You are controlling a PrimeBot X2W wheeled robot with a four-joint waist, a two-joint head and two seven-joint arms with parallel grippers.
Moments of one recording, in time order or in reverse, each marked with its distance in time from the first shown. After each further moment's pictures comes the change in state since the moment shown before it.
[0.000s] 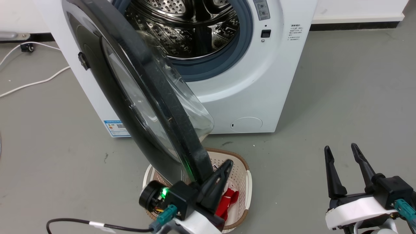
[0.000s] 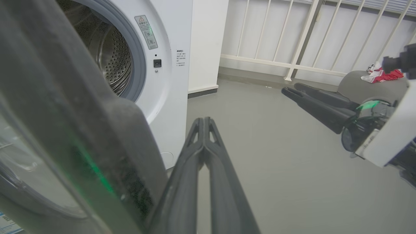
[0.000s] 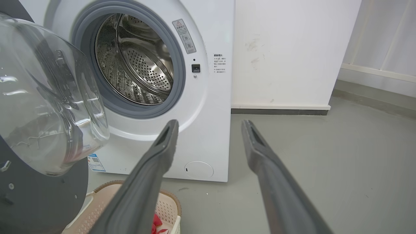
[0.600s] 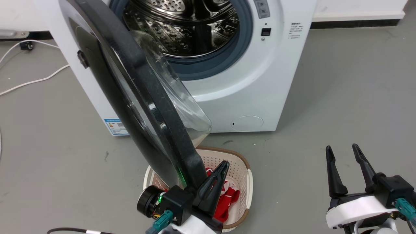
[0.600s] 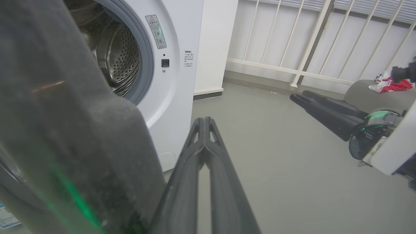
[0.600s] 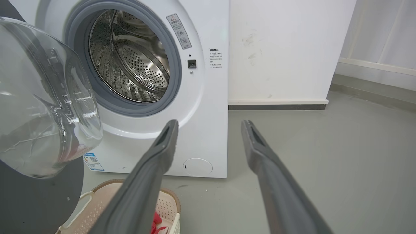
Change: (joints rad) left arm -0.002 -0.014 0.026 0.041 -0.004 0.071 -0.044; right arm -0.010 0.000 0.001 0.023 0.012 0.000 -0.003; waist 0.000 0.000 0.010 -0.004
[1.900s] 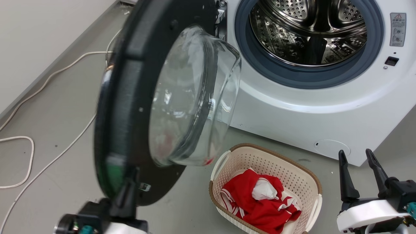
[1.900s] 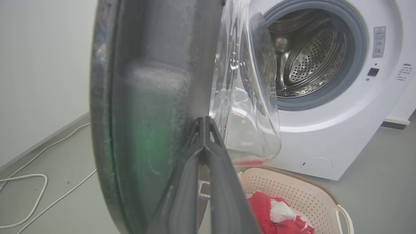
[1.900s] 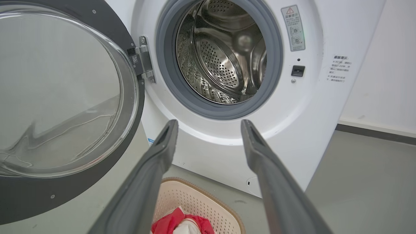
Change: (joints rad) left arm 0.197 0.157 0.215 -0.119 -0.053 0.161 -0.048; right arm 0.036 0.001 -0.065 -0.031 -0.013 0.000 0.028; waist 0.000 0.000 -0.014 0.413
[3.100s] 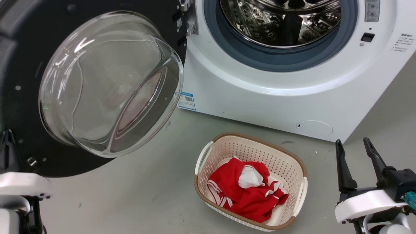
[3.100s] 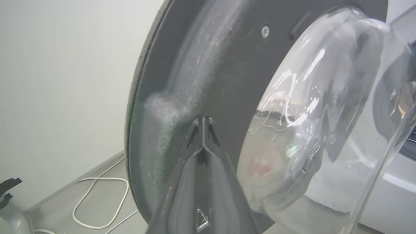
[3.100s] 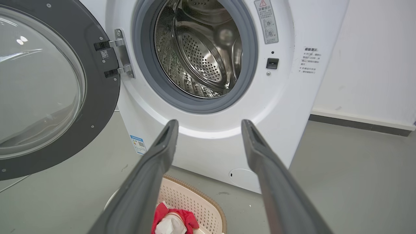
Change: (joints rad) left arm -0.323 0.154 0.441 0.474 -0.116 -0.077 -0.096; right arm -0.041 0.000 0.016 -0.036 -0.034 0.000 0.039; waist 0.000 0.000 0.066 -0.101
